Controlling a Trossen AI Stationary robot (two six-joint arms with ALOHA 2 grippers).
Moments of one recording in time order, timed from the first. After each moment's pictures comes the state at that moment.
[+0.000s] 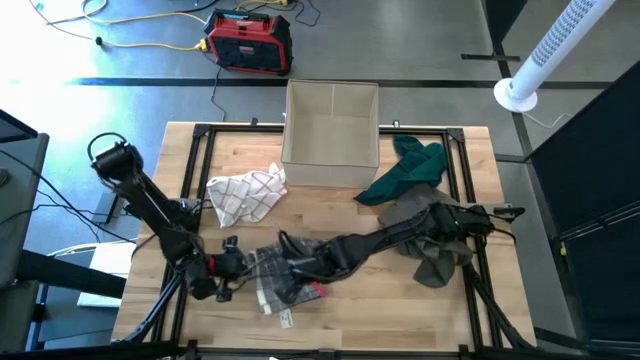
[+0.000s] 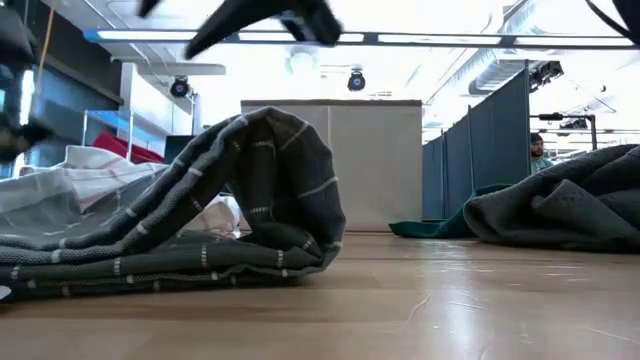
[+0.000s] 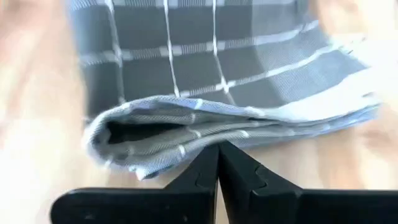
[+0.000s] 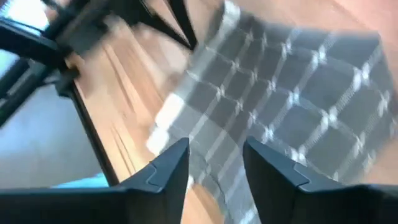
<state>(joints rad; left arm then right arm) -0.98 1.24 0.46 -0.25 -0.62 -0.87 0.37 2.35 2.29 -0.96 0.20 1.01</state>
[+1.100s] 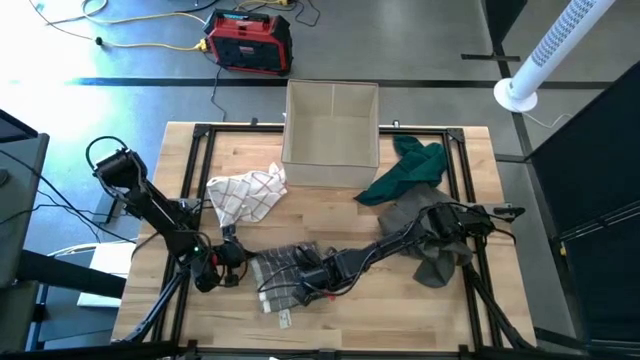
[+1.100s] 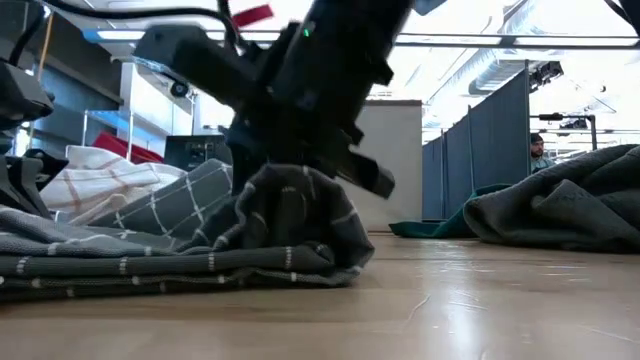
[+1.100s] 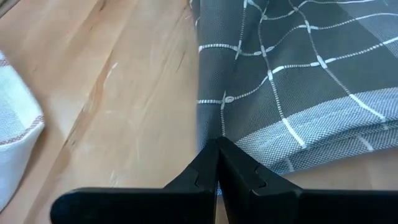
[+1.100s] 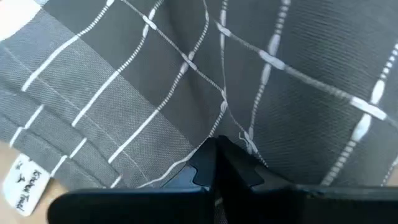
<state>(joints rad) -0.94 1.37 0.26 0.01 -0.76 -0.85 0.38 2.35 1.77 -0.56 0.22 1.03</state>
